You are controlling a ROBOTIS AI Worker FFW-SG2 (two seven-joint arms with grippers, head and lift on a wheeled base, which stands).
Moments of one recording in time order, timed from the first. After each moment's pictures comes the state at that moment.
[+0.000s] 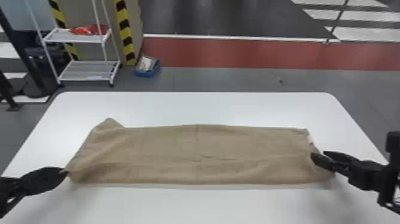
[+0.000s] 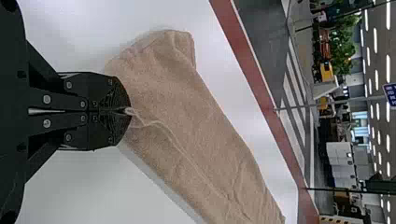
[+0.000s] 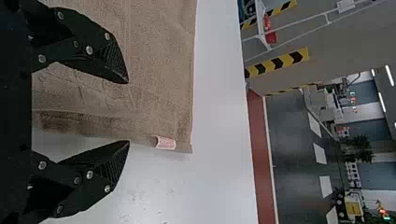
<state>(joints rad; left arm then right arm) 0.22 0.20 0.57 -1.80 -0.27 0.16 -1.30 0.05 -0.28 -0.43 -1.63 -0.07 0.65 0.79</state>
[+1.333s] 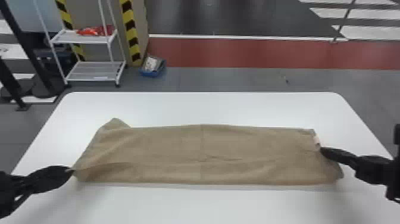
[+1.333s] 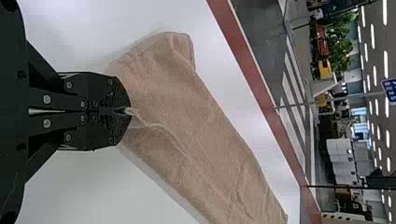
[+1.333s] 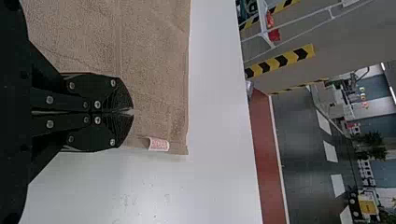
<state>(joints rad) 0.21 0.22 0.57 -1.77 -0.26 0.12 -1.30 -0.01 -0.29 -0.43 -1.64 -0.07 0.76 0.79</state>
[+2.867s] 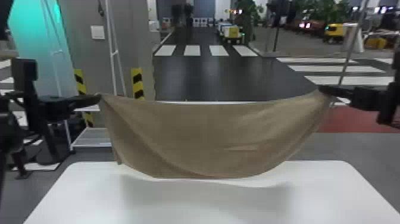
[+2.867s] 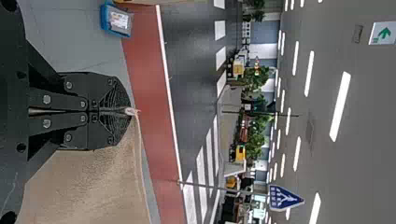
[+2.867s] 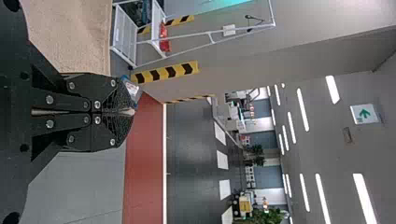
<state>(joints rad) -0.81 0.23 0.35 -1.21 -0.24 0.60 -0.91 -0.85 -0.30 -0.28 -1.20 -0.02 0.72 0.73</state>
